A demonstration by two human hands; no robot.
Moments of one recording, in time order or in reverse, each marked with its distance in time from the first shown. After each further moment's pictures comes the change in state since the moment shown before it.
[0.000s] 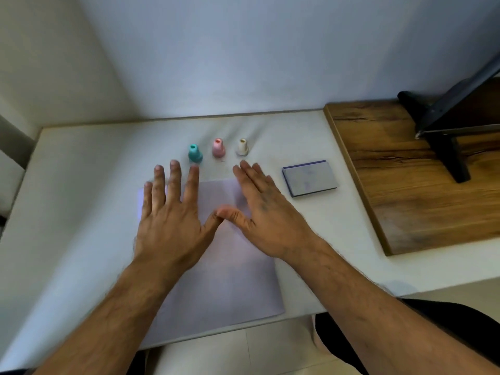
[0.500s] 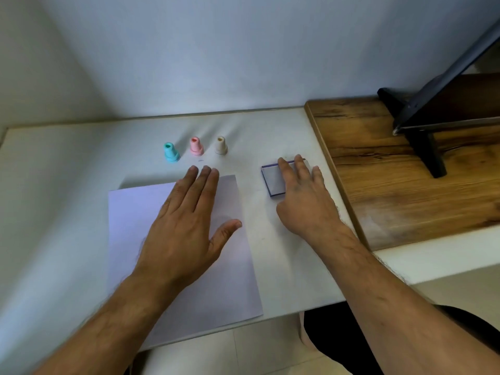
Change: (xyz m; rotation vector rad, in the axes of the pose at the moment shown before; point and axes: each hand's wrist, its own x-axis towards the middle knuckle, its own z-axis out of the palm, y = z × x) left_hand -0.011 0.046 -0.008 -0.124 0.023 0.242; right_hand -0.014 0.060 -0.039 -0.153 0.042 0.436
